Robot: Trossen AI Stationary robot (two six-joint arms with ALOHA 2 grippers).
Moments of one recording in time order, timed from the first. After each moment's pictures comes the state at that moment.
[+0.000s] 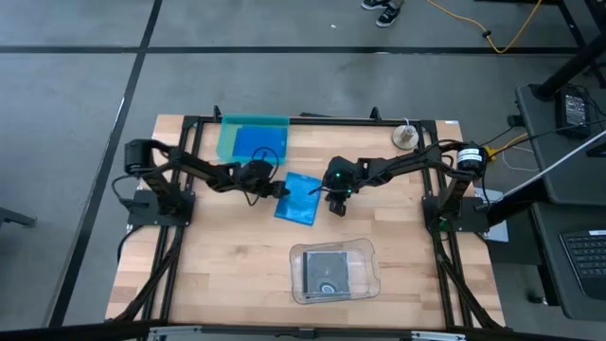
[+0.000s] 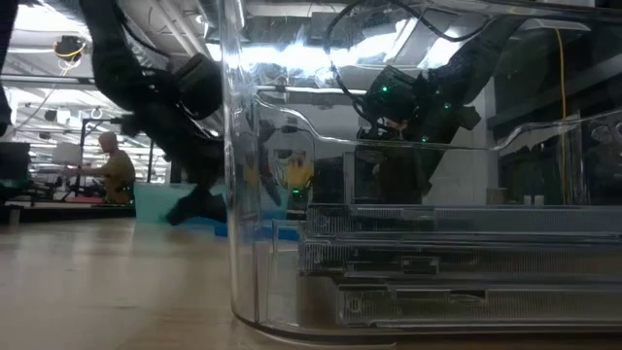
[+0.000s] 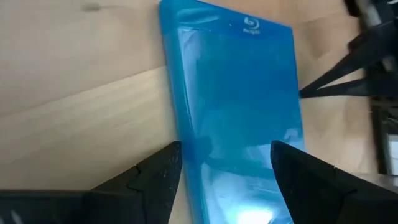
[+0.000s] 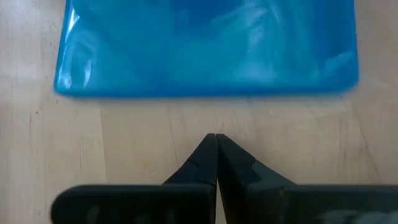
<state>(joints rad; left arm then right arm) 0.23 1.66 0.50 0.43 0.08 -1.12 -0.22 1.80 0.85 -0.06 -0.23 0.10</state>
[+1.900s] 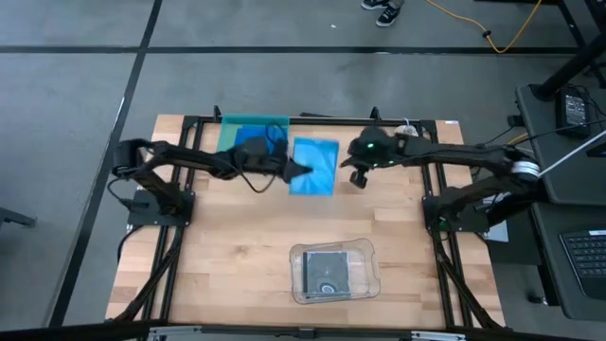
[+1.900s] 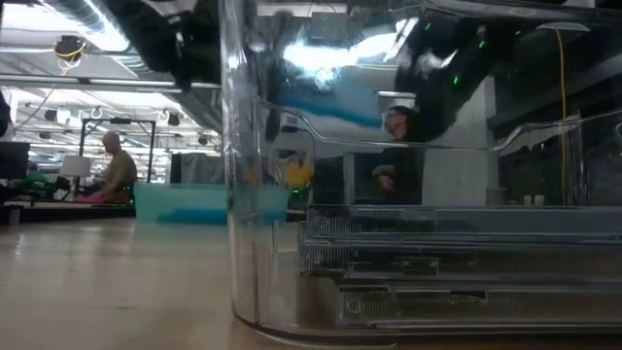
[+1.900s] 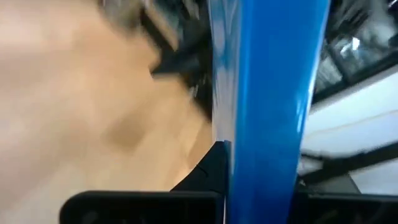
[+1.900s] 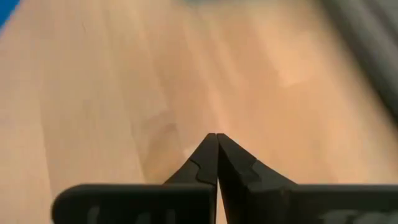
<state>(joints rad) 0.26 1.55 0.75 0.61 0.23 -0.90 -0.38 1.35 0.85 -0.37 -0.01 -0.06</state>
